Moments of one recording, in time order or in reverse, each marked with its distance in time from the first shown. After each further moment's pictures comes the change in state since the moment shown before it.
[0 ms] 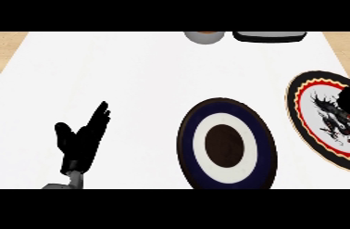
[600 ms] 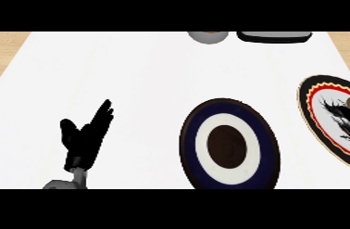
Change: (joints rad) left arm -0.025 -0.011 -0.004 0.016 -0.014 -0.005 0.011; right arm -0.162 -0.105 -0.109 0.530 -0.240 0.340 -0.278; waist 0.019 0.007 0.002
